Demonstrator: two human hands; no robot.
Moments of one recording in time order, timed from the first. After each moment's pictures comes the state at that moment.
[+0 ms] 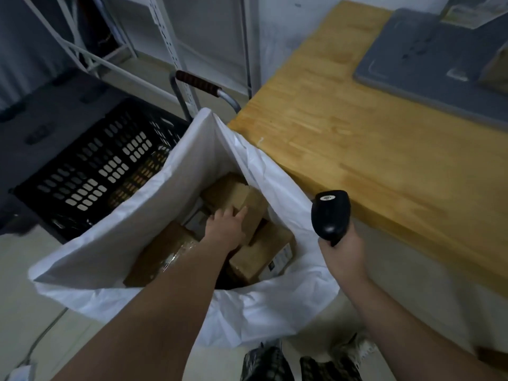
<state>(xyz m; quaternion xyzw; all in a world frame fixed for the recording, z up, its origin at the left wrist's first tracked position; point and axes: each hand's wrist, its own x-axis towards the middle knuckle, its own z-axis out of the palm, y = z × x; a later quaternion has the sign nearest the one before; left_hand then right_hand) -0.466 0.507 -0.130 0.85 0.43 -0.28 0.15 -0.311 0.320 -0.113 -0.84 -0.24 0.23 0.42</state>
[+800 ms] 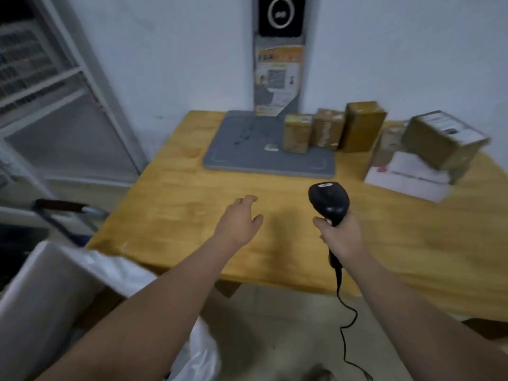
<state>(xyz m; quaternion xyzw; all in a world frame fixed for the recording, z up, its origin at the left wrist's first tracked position) -0.166 0.363 0.033 0.94 0.21 0.03 0.27 -0.078 0.164 0.022 -0.83 -0.07 0.12 0.55</state>
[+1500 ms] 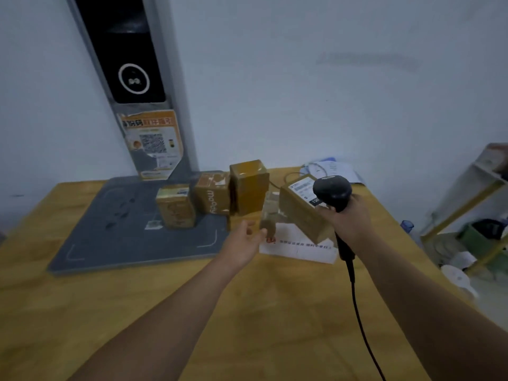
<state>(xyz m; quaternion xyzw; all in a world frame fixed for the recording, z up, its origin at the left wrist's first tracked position) 0.156 0.185 0.073 0.85 0.16 -0.04 0.50 0.233 -0.023 0.112 -0.87 -0.05 -0.06 0.48</state>
